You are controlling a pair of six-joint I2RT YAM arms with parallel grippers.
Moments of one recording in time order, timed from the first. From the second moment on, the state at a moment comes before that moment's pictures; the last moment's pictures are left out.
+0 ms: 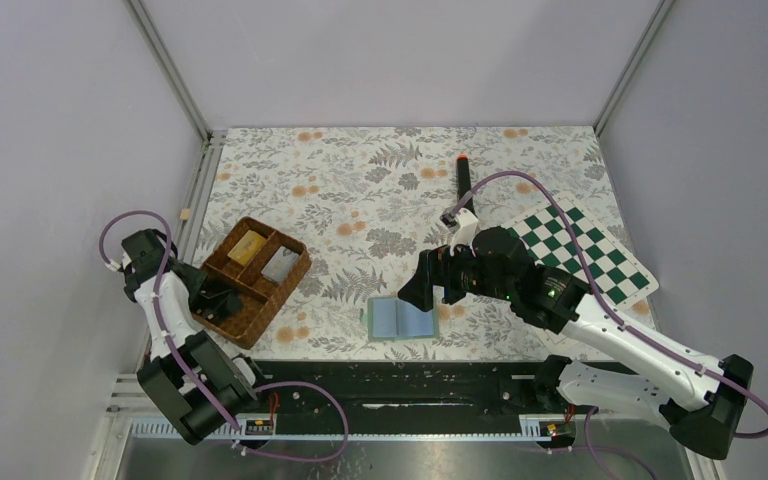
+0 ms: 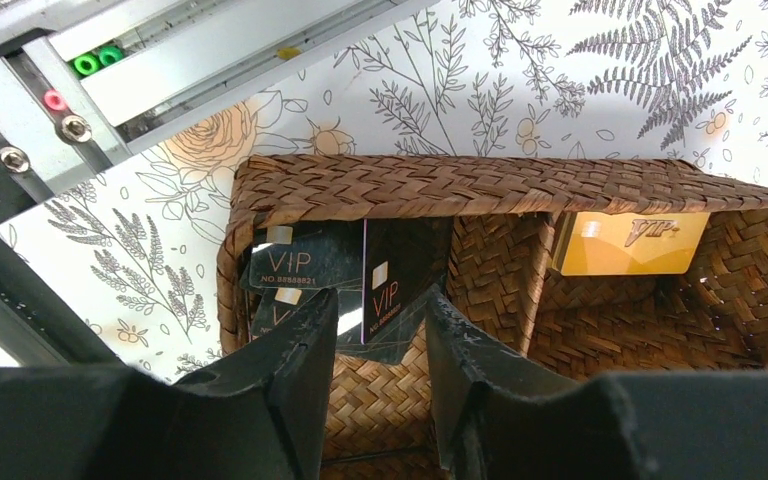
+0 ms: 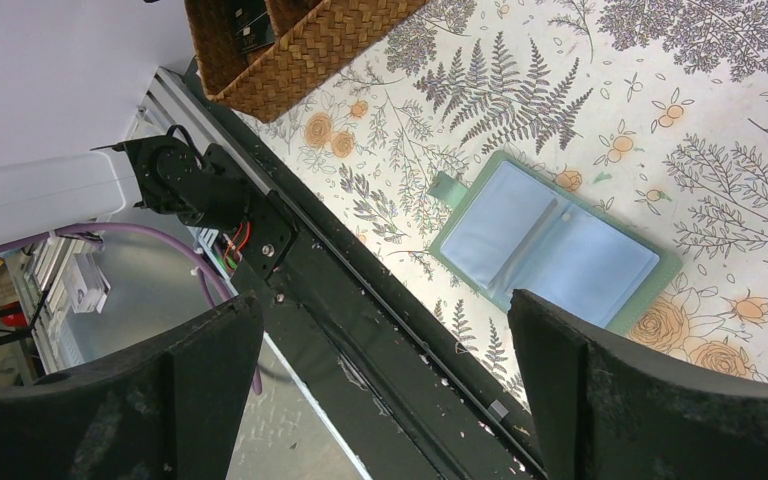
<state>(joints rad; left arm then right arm) 0.66 1.12 0.76 -0.66 -0.02 -0.54 0.91 0.95 0.89 -0.43 -0.15 0.57</state>
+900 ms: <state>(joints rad) 0.65 1.13 0.74 -0.68 -0.04 -0.58 0.90 0.93 0.89 -0.43 -0.17 0.57</state>
